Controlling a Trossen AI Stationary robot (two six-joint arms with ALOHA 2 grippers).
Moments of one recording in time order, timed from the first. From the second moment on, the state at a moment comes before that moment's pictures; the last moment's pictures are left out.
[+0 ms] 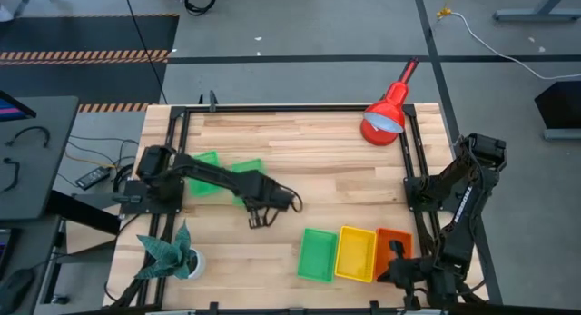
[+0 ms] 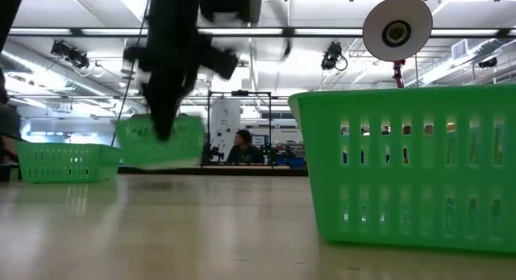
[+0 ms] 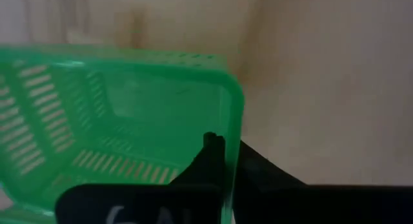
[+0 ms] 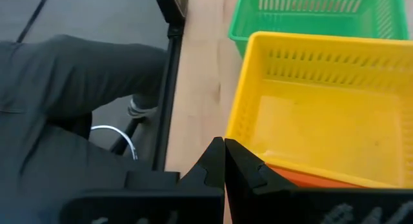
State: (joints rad) left arm -0.17 1.90 1.40 -1.14 -0.16 -0.37; right arm 1.21 1.50 0.89 -0.41 0.63 1.07
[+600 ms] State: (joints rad) left arm -0.58 2.26 2.28 -0.94 -0.35 -0.40; right arm 1.22 1.50 0.89 -0.37 0.64 1.02
